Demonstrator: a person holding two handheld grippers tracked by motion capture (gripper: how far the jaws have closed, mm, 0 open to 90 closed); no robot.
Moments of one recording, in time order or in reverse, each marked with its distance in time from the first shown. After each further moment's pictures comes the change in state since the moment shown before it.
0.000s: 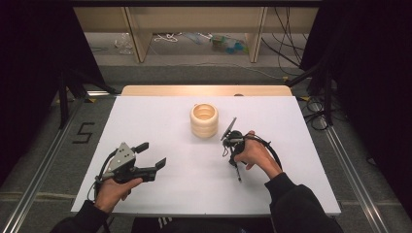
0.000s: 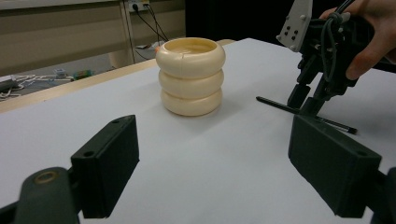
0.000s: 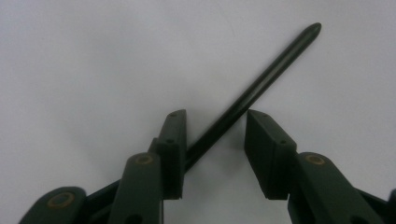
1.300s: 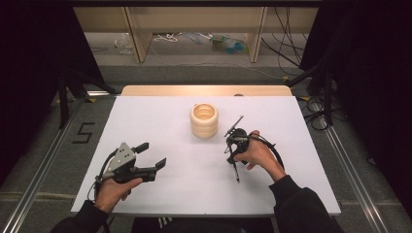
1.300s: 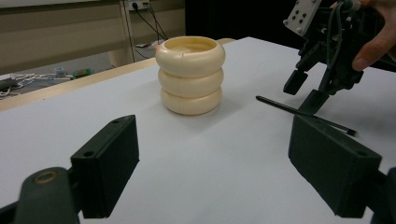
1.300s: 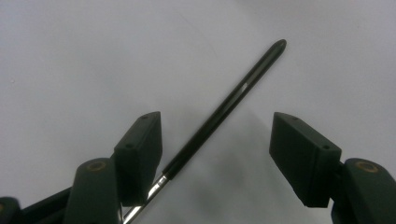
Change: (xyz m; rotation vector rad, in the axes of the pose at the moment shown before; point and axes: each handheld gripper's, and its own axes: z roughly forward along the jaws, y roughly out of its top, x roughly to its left) left arm 0.000 0.000 0.000 0.007 -0.004 0.004; right arm -0.004 -0.009 -0.008 -0.129 -0.013 0.053
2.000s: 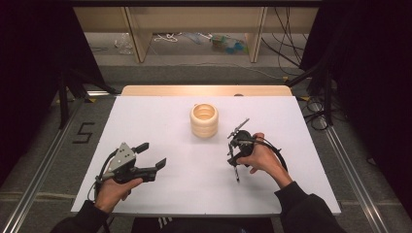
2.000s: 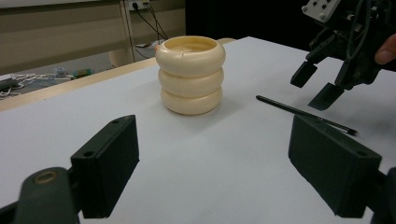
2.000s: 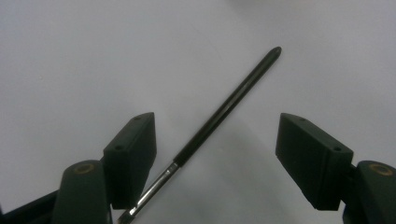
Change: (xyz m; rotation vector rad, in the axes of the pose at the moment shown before) left arm 0.000 0.000 0.000 -0.003 -0.001 0.000; right arm 0.007 -0.014 -0.013 -0.099 -0.013 -0.012
